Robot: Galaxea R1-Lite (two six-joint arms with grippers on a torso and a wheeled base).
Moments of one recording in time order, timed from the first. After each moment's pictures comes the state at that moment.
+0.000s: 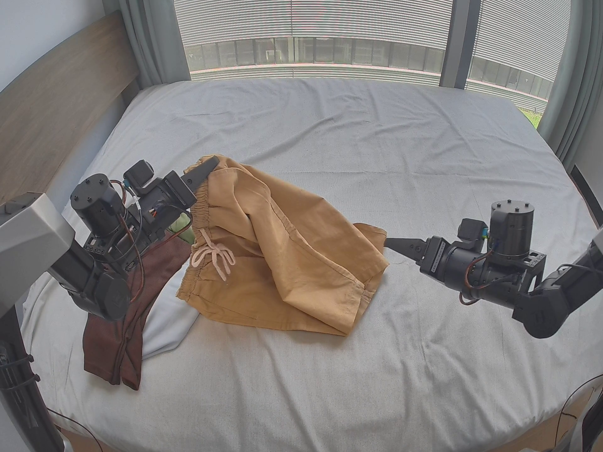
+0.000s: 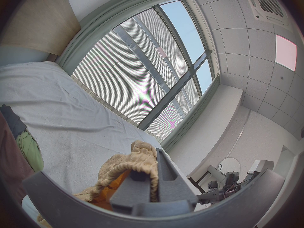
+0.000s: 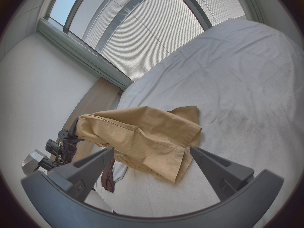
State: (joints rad) left arm -0.19 2.10 -0.88 -1.54 -0.46 -0.71; right arm 0.41 1.87 -0.68 -0.87 0.17 0.64
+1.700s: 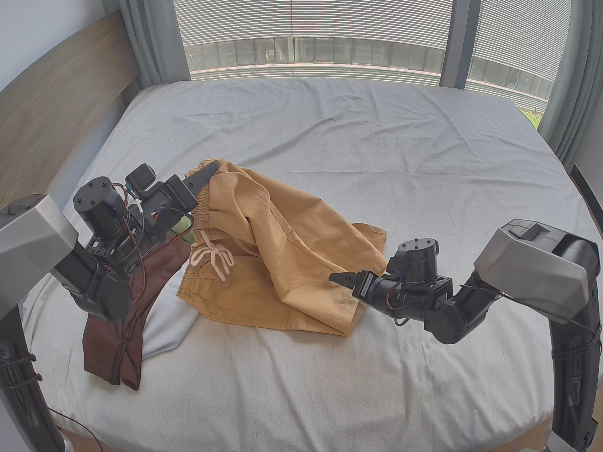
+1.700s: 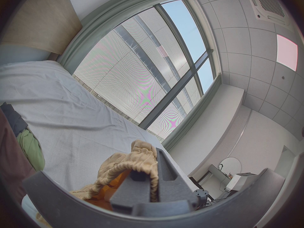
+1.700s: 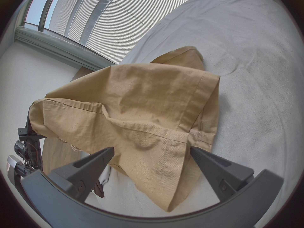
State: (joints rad) left arm -0.19 2.11 -0.88 -1.54 -0.46 -0.71; right arm 0.47 2.40 -1.06 -0.87 0.17 0.78
